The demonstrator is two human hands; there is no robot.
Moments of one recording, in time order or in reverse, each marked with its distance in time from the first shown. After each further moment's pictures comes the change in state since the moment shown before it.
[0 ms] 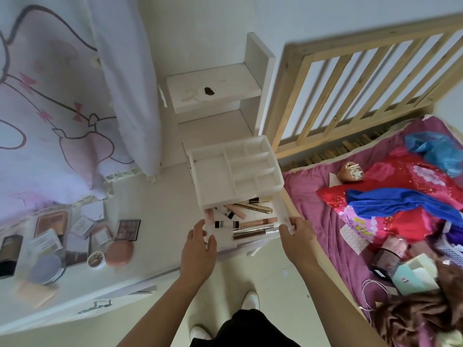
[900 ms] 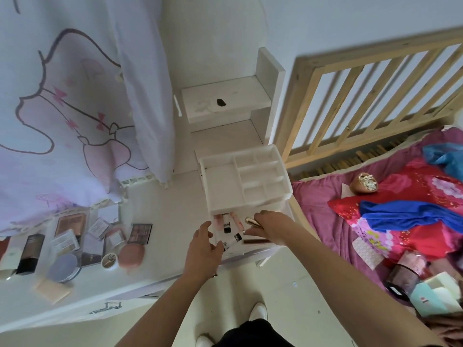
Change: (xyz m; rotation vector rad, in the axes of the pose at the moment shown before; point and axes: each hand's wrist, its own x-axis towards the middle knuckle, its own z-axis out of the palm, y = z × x) left_hand 0.010 0.006 -0.015 0.021 -0.047 -0.018; right_hand 0.054 -0.066 0.030 -0.730 -0.654 -0.668
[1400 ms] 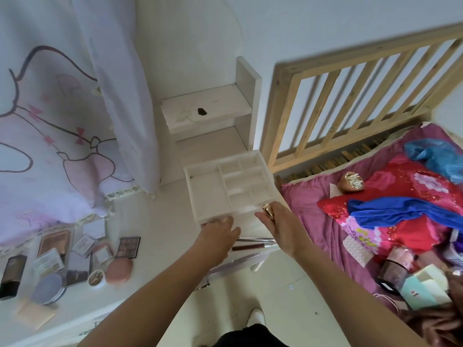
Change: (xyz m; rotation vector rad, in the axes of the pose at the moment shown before) left_hand 0.042 0.064 0.010 1.157 -0.299 0.665; right_hand -0.047 0.024 -0.001 0.357 0.750 0.016
